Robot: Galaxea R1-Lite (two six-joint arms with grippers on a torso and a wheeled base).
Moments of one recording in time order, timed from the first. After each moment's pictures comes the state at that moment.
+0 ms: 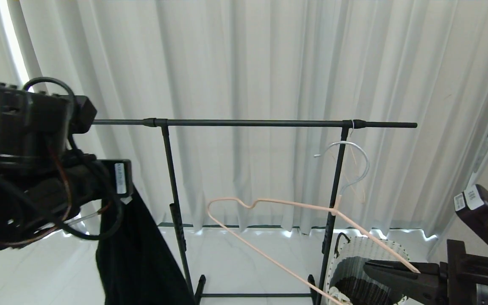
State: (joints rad) left arm -0.44 1.40 -0.95 0.05 0.54 -0.17; right arm 0.96 1.16 -0.52 -0.28 0.07 0.21
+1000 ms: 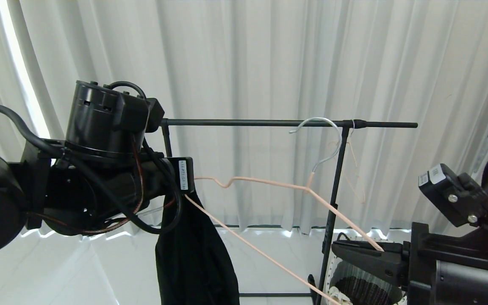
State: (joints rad) left arm -0.60 1.54 -1.04 0.03 0.41 -0.27; right arm 0.98 1.29 -0.58 -0.42 0.08 0.26
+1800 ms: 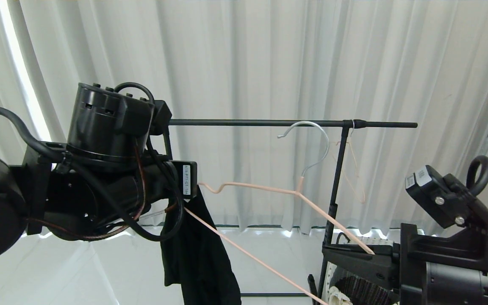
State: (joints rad) left arm -0.62 1.53 -1.03 0.02 0.41 -0.22; right arm 0.99 1.32 -0.60 -0.42 0.13 0.25
